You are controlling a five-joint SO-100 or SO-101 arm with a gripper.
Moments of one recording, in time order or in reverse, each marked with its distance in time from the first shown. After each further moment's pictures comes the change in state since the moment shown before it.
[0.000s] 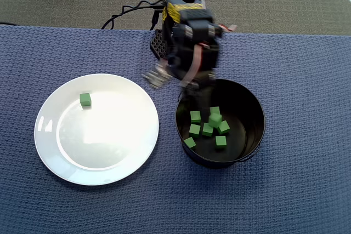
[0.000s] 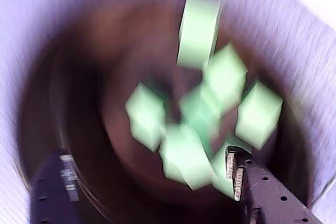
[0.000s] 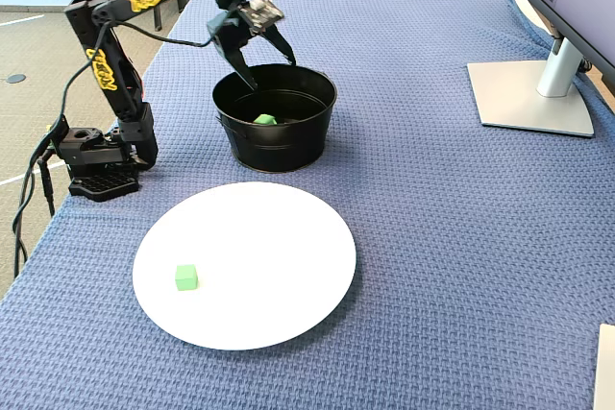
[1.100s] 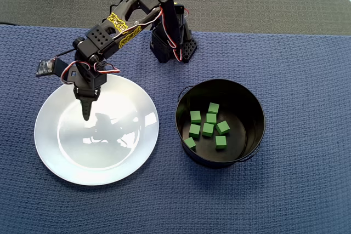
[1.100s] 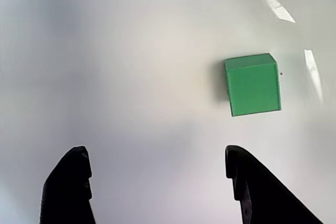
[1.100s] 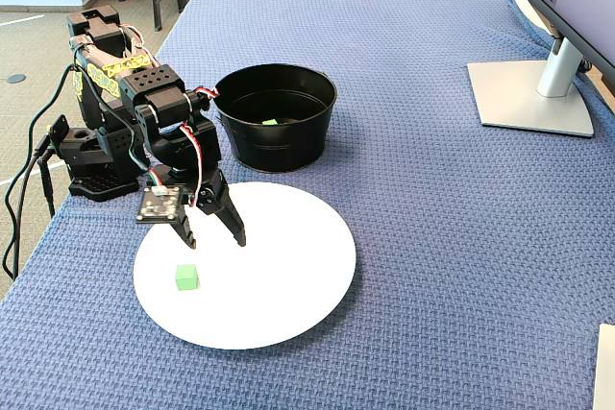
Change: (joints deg) arm 49.0 -22.3 14.3 -25.2 -14.1
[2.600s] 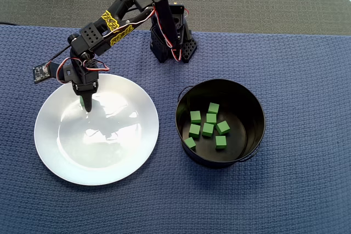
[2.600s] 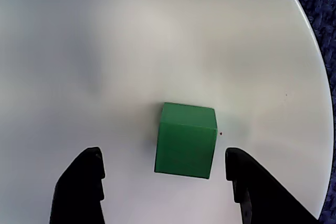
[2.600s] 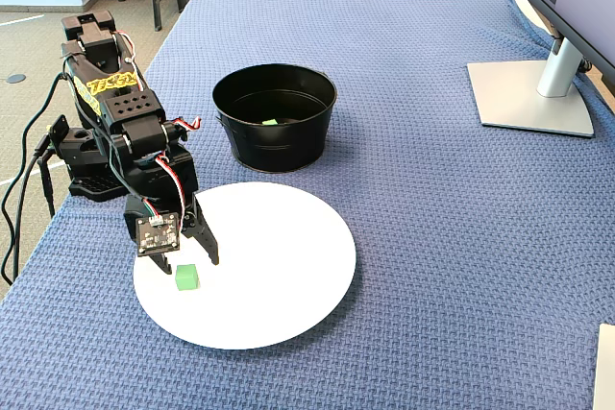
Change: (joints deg) arm 7.4 -2.7 6.3 -8.4 -25.8
